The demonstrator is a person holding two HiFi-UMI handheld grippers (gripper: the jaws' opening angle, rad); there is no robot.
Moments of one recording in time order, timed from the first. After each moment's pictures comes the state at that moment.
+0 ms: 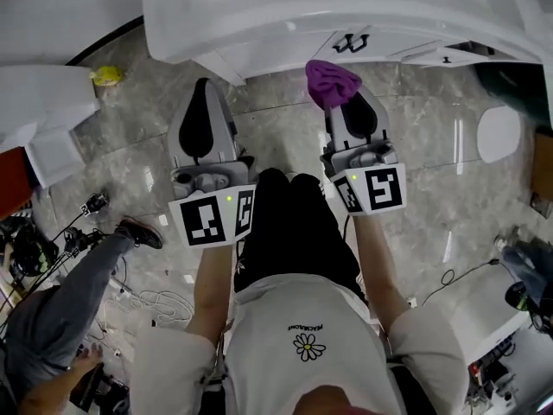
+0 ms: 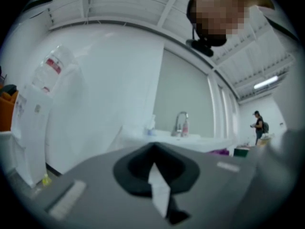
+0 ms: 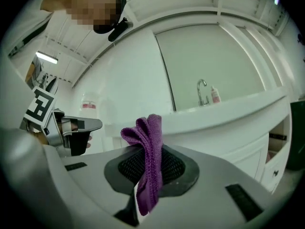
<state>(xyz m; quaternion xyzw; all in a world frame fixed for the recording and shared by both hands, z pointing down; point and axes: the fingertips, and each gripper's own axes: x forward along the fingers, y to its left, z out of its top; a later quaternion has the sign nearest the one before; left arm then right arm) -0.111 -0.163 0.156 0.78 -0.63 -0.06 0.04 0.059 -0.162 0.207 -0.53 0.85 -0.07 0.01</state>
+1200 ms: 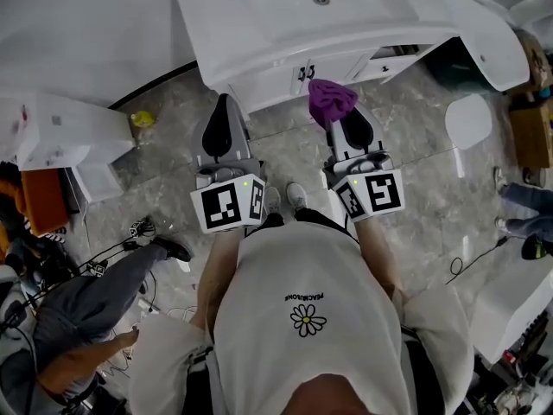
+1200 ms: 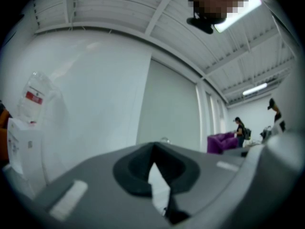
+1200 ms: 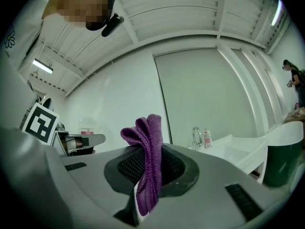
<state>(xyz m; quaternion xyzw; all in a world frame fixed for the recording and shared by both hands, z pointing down) -0.069 -0.063 -0.115 0.81 -0.58 -0.05 0.01 0.099 -0.036 -0.097 -0.57 0.82 -0.04 0.06</state>
